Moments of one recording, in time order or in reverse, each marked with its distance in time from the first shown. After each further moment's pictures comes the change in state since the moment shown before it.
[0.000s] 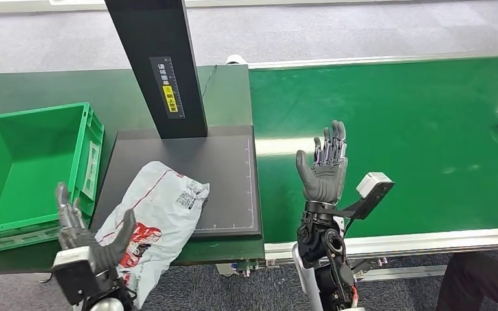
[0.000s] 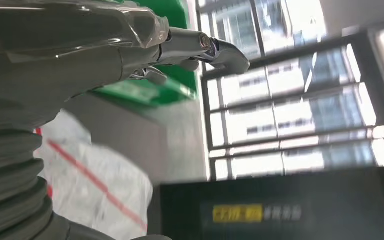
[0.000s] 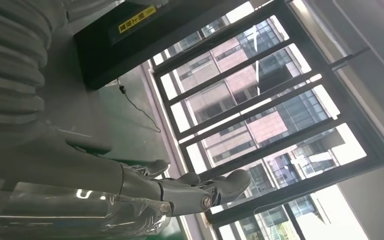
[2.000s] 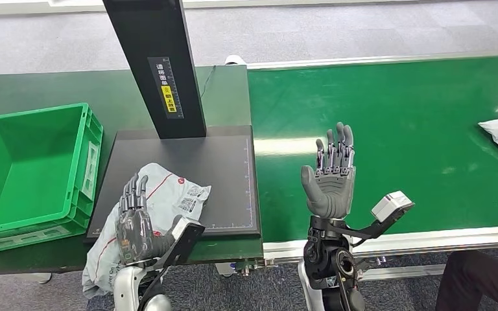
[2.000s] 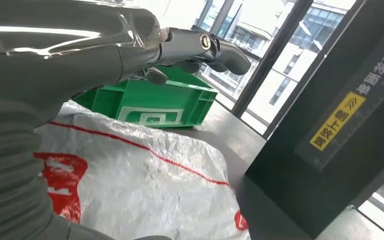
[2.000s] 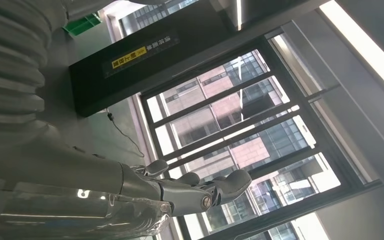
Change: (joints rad) left arm -0.098 0.039 -0.148 0.236 -0.947 0.194 0.653; right arm 0.143 0.001 0.043 -0.232 0.012 0.088 0.040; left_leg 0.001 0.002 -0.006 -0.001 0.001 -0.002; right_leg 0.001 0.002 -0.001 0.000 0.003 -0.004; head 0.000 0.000
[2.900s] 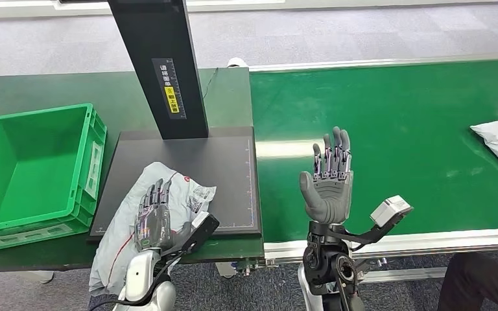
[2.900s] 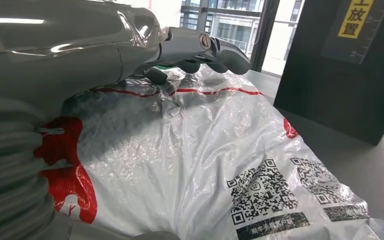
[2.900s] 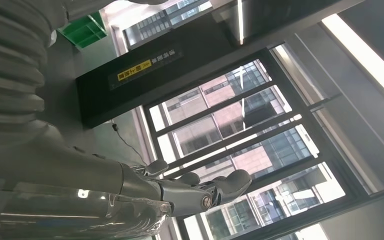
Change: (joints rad) left arm -0.128 -0.015 0.073 0.252 -0.162 -0.276 0.117; right arm 0.030 0.001 0.006 -0.015 -0.004 0.027 0.009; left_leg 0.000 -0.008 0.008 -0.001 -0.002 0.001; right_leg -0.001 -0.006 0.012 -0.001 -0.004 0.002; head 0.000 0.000
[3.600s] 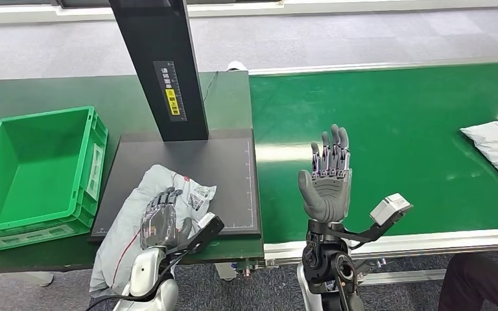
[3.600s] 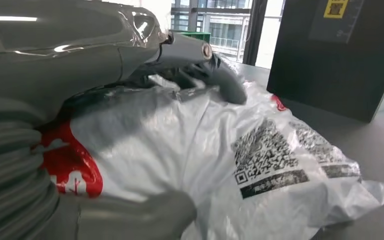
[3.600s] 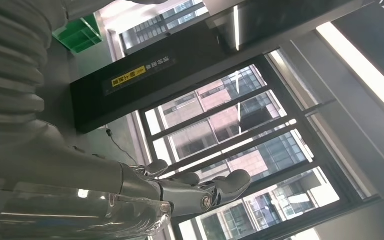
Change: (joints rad) left arm -0.035 -0.004 0.002 0.063 -0.028 -0.014 0.001; right arm -0.005 0.008 0.001 -0.010 0.001 0.008 0.012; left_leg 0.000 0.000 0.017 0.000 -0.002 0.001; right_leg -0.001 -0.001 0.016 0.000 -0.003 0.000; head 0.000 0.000
